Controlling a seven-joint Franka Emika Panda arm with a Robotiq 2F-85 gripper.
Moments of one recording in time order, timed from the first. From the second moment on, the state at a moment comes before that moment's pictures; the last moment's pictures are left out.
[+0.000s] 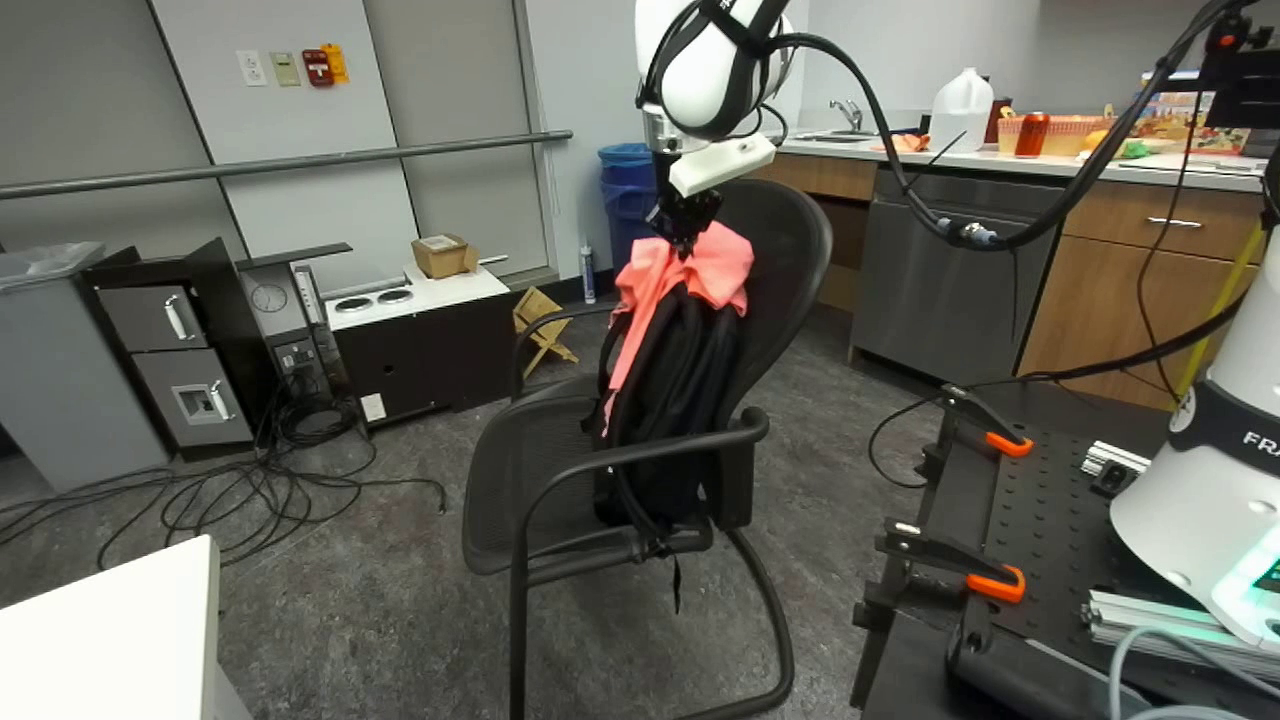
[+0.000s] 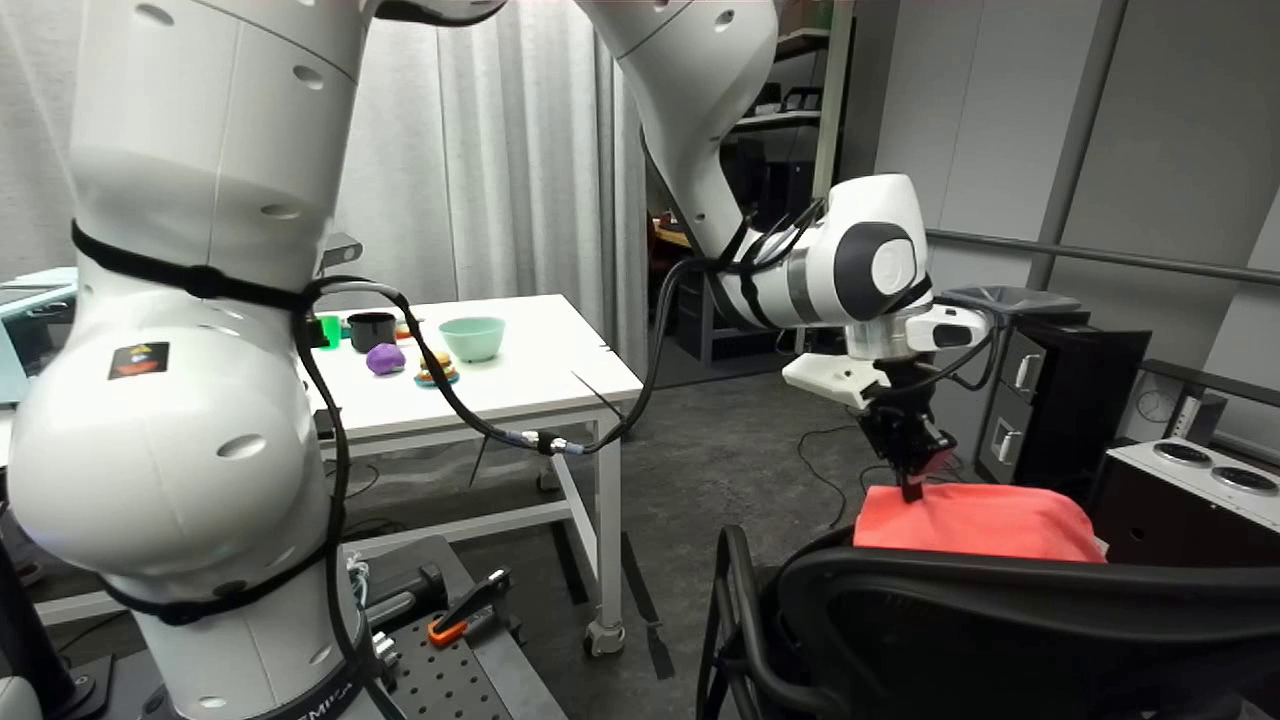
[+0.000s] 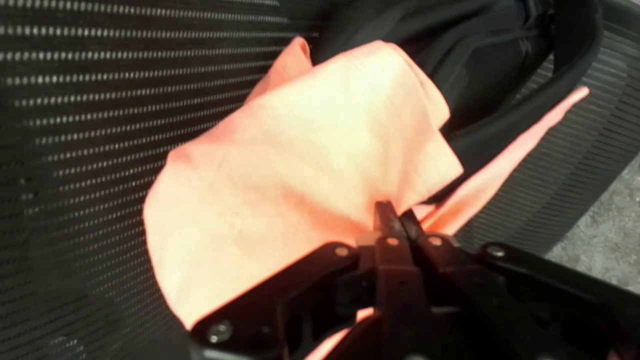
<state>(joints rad) -0.05 0.33 -0.18 -2.11 -0.32 2.60 0.46</state>
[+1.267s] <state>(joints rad) -0.04 0.14 -0.26 -1.85 -0.43 2.87 1.02</state>
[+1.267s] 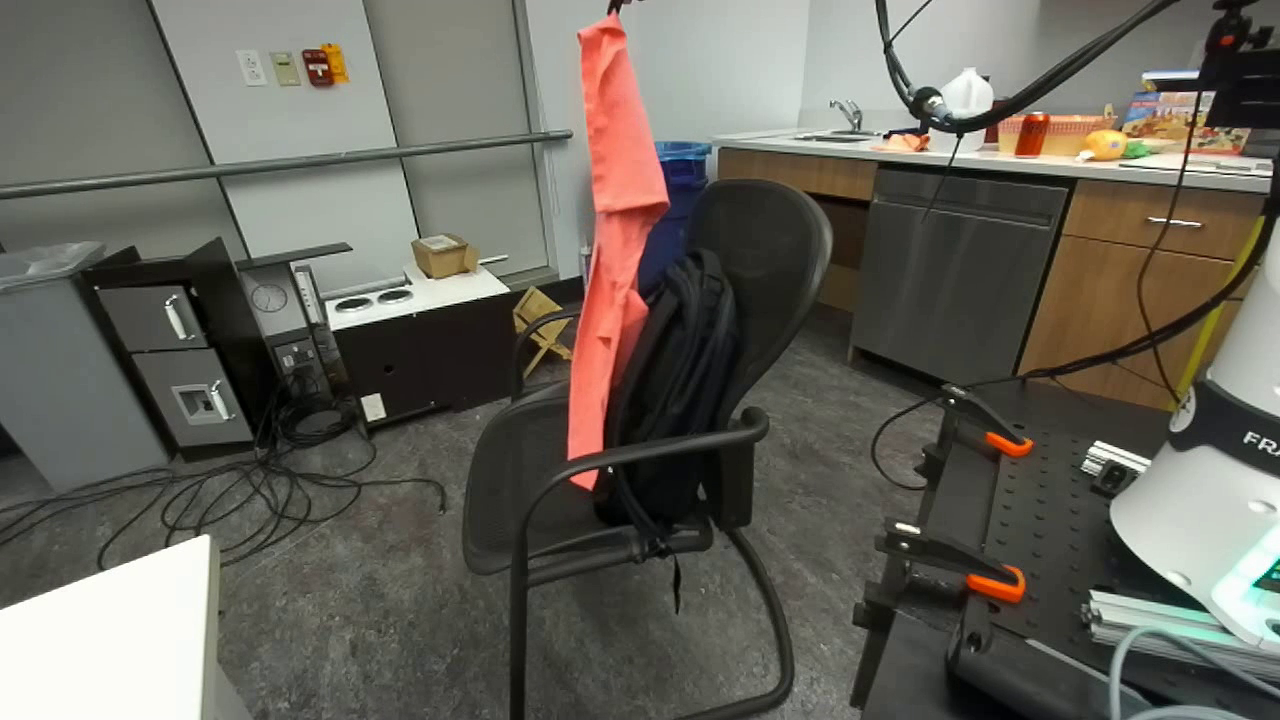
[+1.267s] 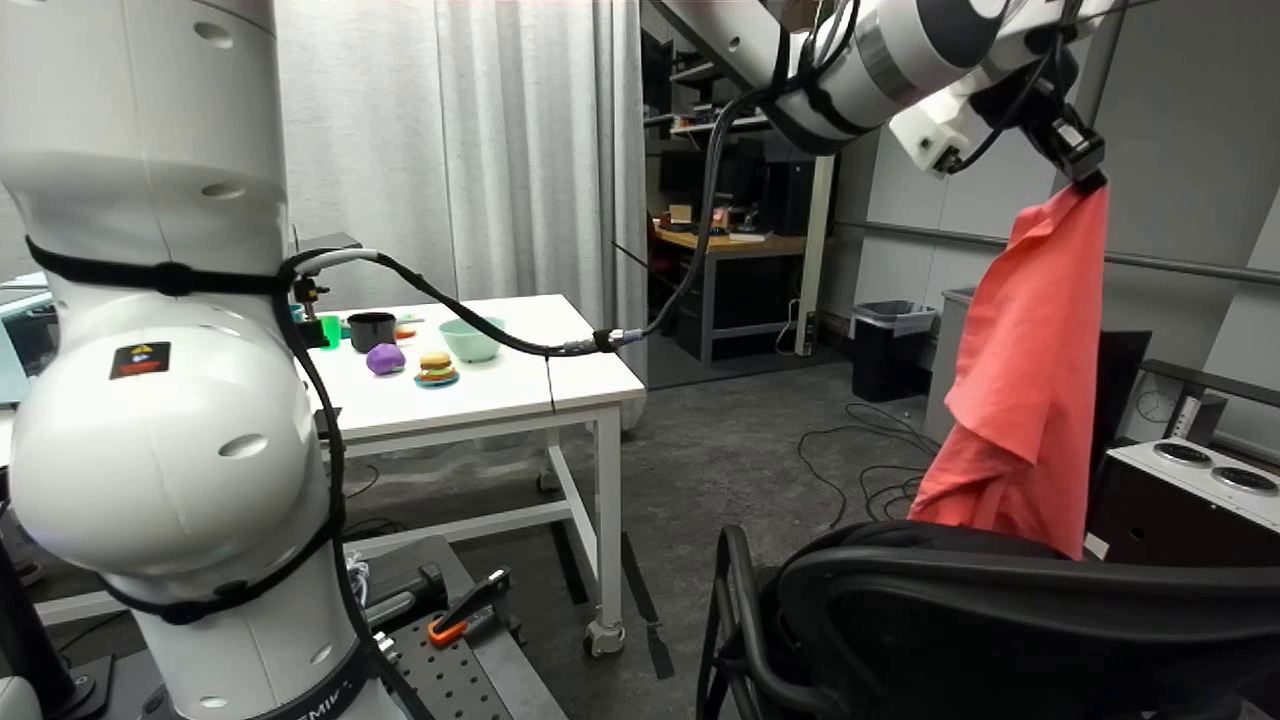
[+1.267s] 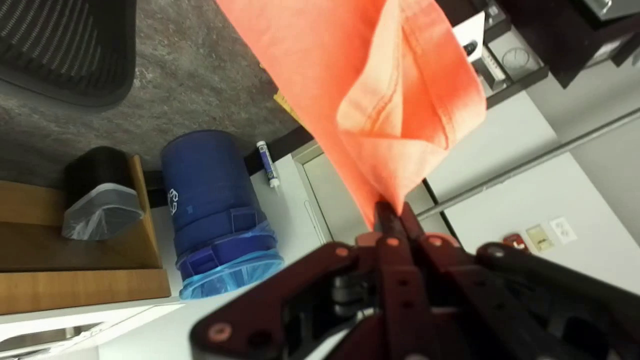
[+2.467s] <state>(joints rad) -0.09 -0.07 -0.35 -1.86 -0.52 2.60 1.11</state>
